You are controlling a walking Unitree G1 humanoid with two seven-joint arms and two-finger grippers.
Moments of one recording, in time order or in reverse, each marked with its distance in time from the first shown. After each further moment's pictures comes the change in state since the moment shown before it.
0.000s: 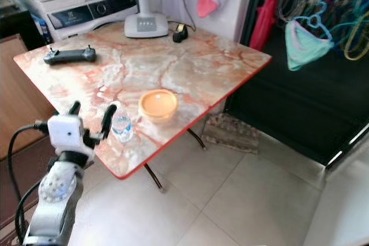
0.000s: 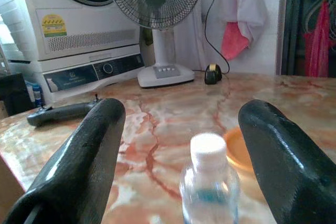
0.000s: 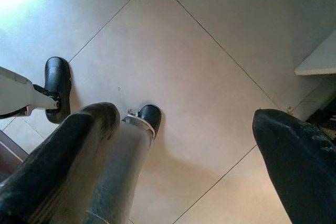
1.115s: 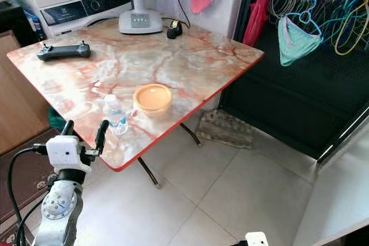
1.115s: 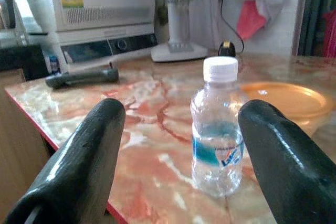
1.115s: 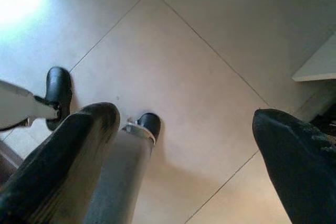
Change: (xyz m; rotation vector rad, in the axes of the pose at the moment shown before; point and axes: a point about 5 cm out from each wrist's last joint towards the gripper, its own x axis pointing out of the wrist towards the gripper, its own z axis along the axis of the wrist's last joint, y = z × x) left arm -0.024 0.012 -0.045 0.009 0.071 0.093; right arm 0.006 0.004 0.029 0.003 -0.048 0.021
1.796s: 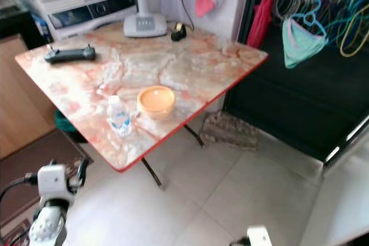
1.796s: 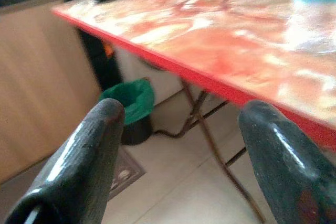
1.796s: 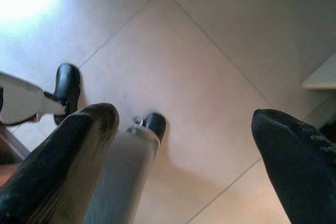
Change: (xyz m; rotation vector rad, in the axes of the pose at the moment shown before) left arm -0.041 0.039 -0.074 0.089 0.271 0.109; right arm -0.001 -0.007 0.004 -0.022 0.032 0.038
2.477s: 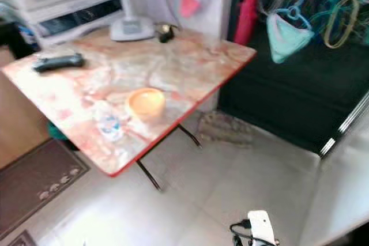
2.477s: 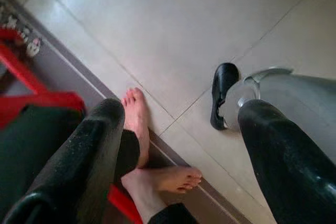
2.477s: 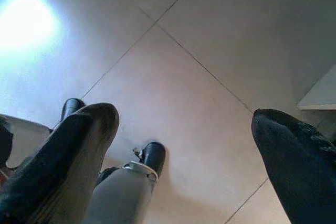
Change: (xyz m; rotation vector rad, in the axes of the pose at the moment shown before) left arm -0.118 -0.009 -0.129 -0.036 1.045 -0.122; right arm 0.002 -0.005 0.040 0.008 -0.080 -0.016
